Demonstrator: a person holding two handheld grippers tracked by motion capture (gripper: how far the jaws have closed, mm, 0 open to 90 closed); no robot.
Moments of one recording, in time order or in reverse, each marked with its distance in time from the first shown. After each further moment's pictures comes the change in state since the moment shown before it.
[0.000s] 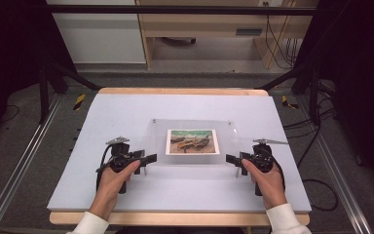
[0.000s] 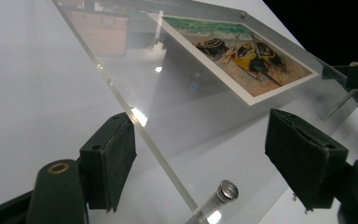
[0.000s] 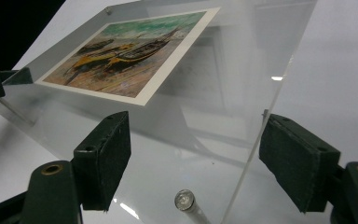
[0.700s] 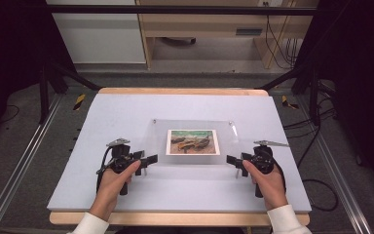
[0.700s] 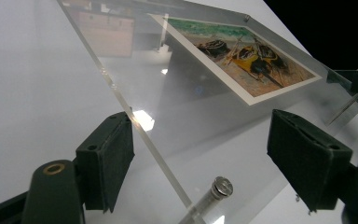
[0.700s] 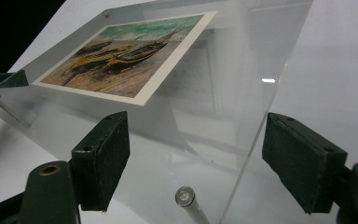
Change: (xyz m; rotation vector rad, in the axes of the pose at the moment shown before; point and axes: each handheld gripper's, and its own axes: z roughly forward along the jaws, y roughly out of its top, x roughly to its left) left arm -0.005 -0.005 -0.001 -0.016 0.013 -0.008; right arm 0.001 -0.005 -0.003 -0.018 -0.012 -0.004
